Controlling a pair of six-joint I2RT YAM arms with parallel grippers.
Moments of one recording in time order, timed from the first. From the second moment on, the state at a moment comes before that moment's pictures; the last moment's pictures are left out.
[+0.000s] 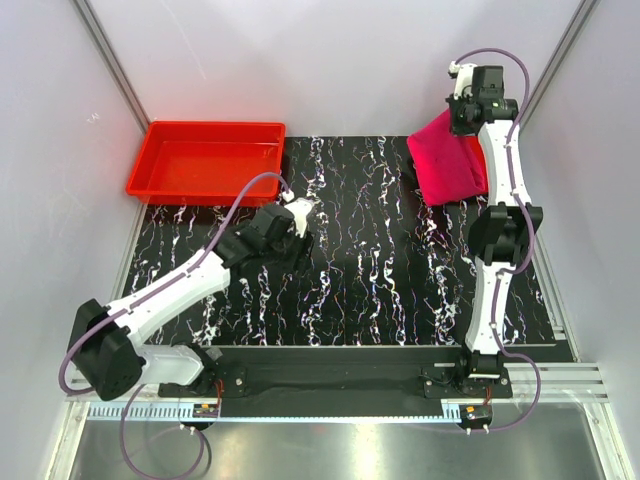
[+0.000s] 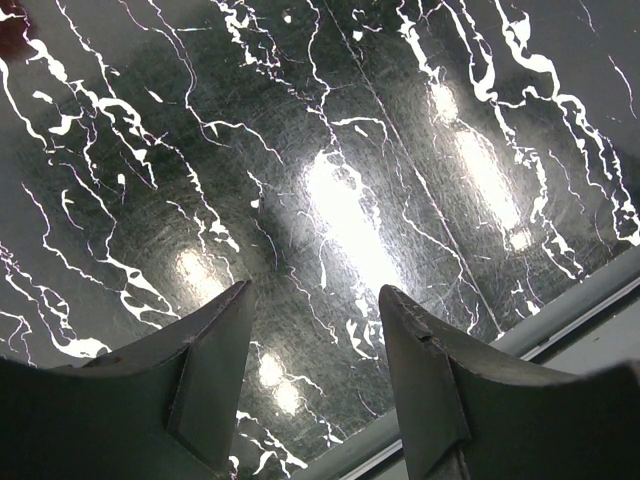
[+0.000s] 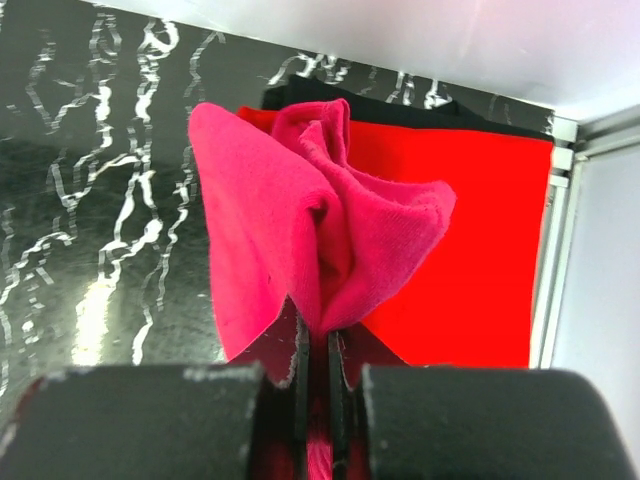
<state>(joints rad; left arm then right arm) -0.73 1.27 1.00 -0.55 0.01 -0.24 -0.03 2.34 2.57 -0.90 -0.07 -0.24</state>
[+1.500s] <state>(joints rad) -0.68 1.51 1.12 -0.61 0.04 -0.23 -0.19 2.75 2.62 -0.39 0.17 -0.22</state>
